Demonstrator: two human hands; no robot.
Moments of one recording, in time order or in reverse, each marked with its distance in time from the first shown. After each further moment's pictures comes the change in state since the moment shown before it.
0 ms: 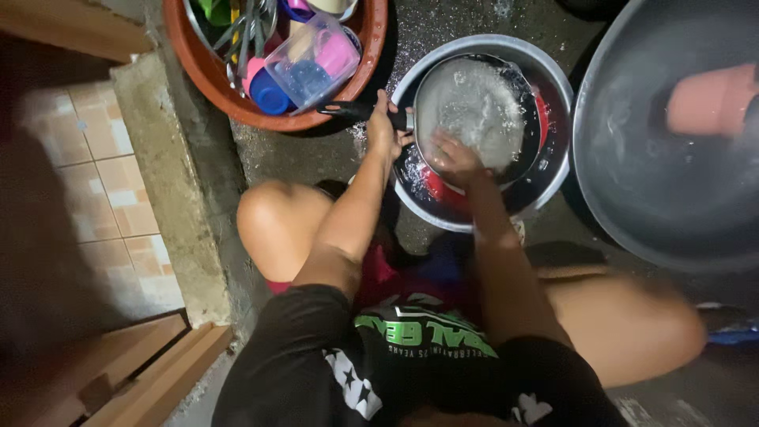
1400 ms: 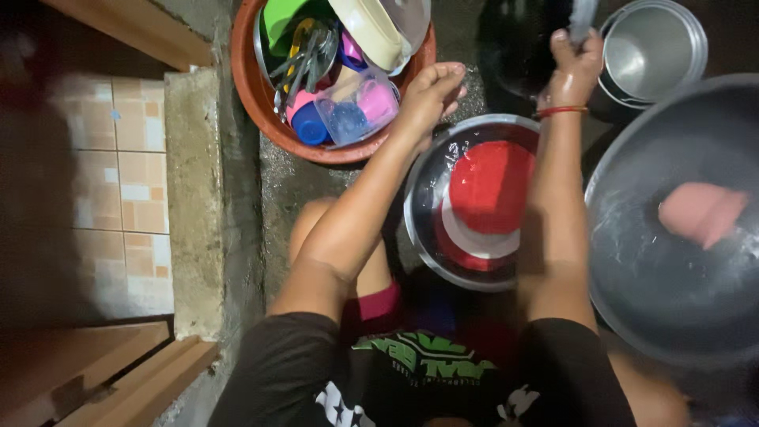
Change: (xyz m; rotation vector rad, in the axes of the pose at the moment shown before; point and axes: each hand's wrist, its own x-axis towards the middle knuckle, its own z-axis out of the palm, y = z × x) left_hand -0.033 0.141 0.107 0.264 -0.367 0.410; right_hand 0.221 0.044 -0.204 1.078 0.854 -0.294
